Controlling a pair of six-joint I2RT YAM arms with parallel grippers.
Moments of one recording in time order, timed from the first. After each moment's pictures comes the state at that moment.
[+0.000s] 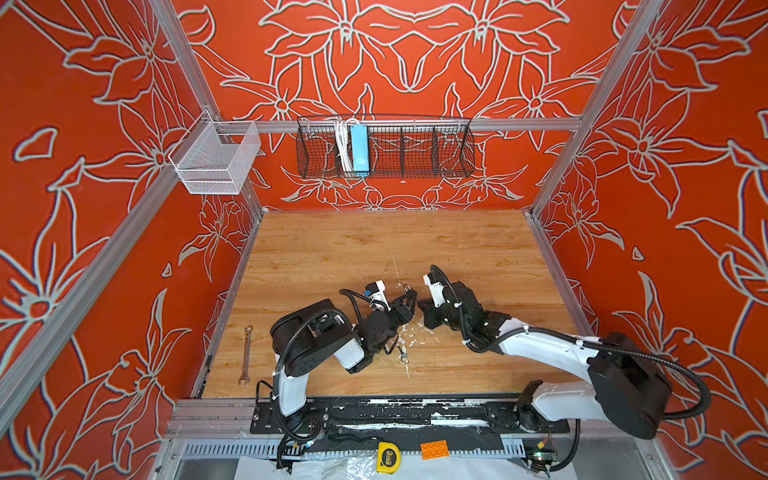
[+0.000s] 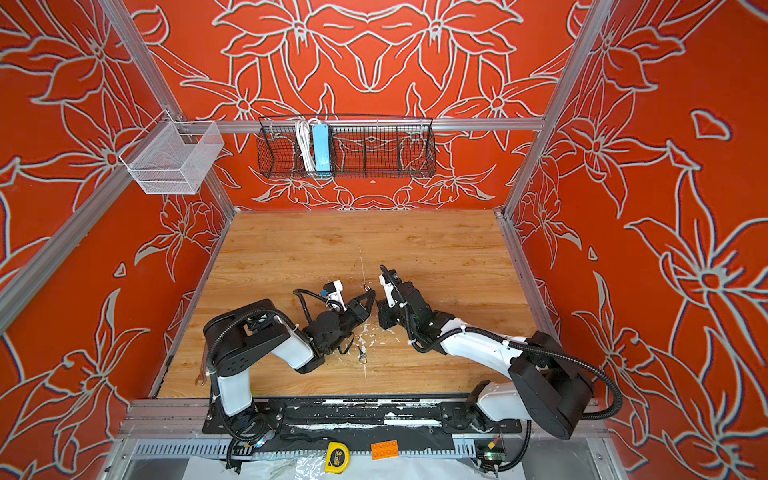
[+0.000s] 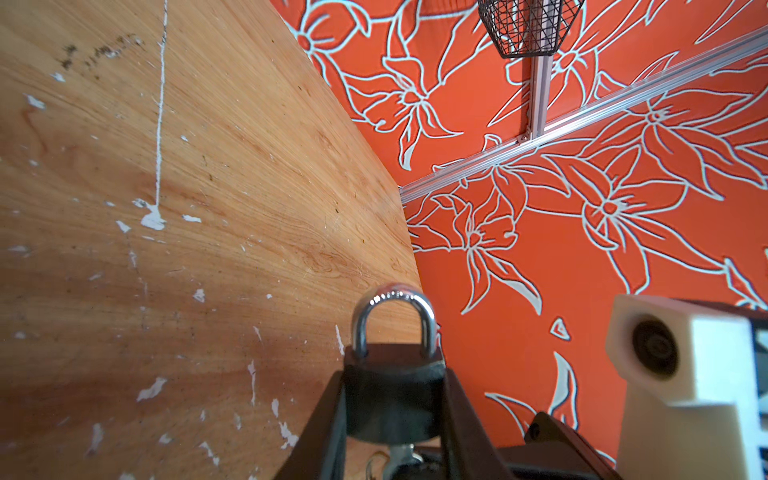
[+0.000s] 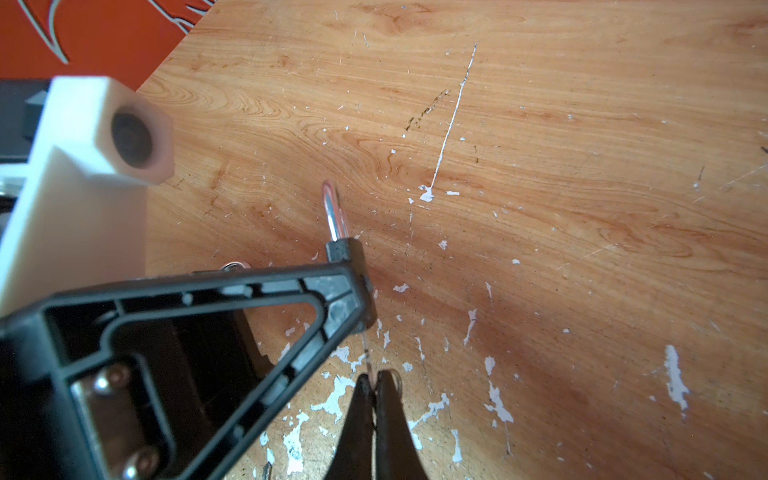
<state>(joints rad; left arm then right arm) -0.87 1.90 0.48 1.36 -0.27 -1.15 0.75 1.32 0.60 0.11 0.02 0.38</state>
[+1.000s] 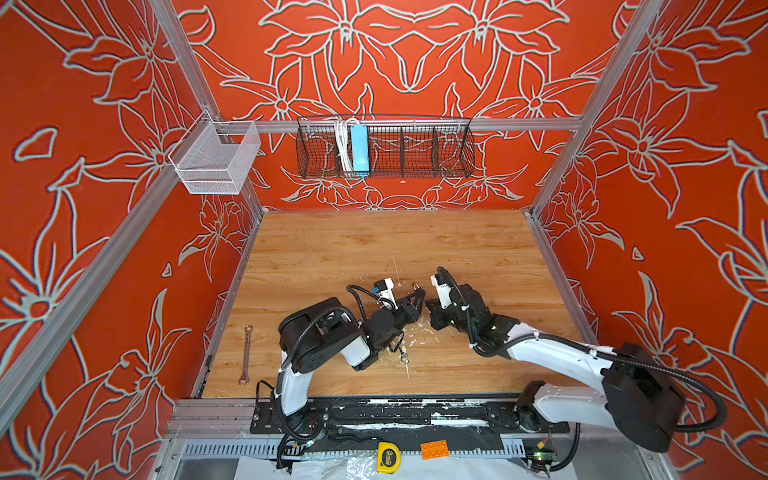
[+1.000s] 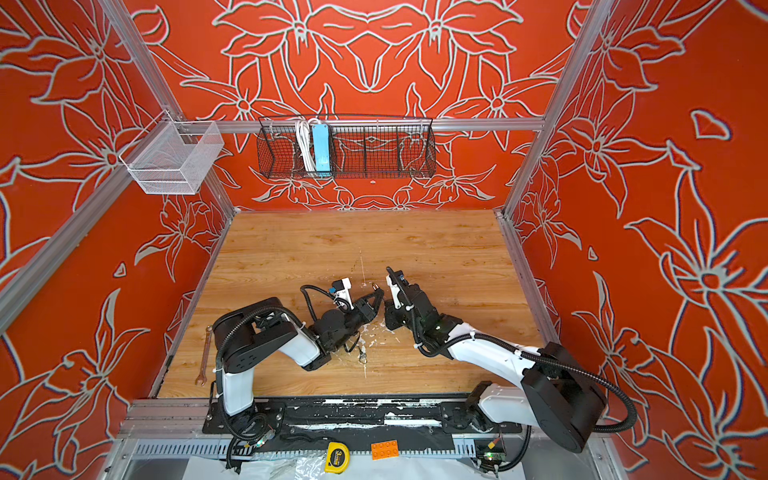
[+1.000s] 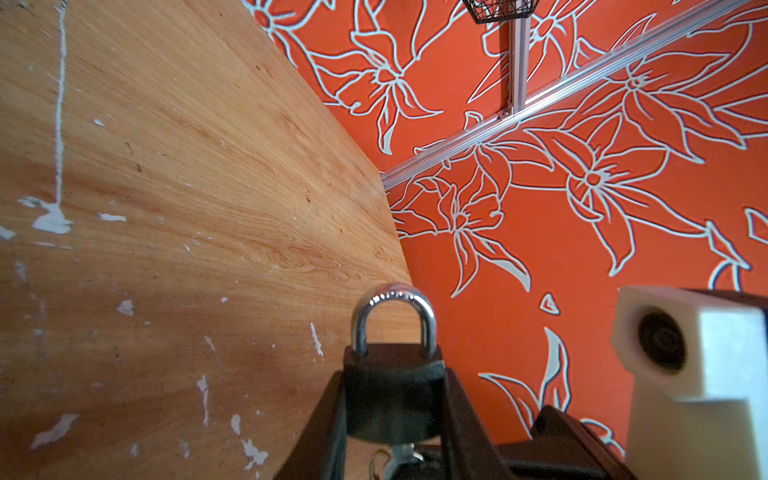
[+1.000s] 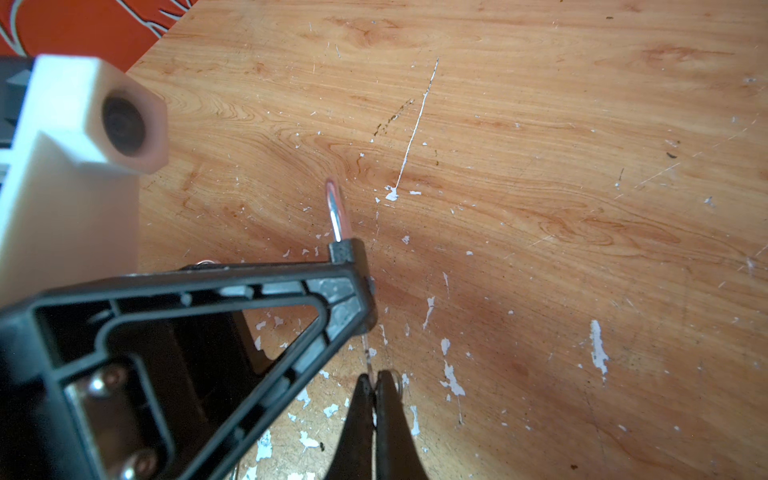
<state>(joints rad) -0.88 1.95 0.55 1.38 -0.22 -1.10 0.74 1.24 0.56 0.08 0.06 0.34</state>
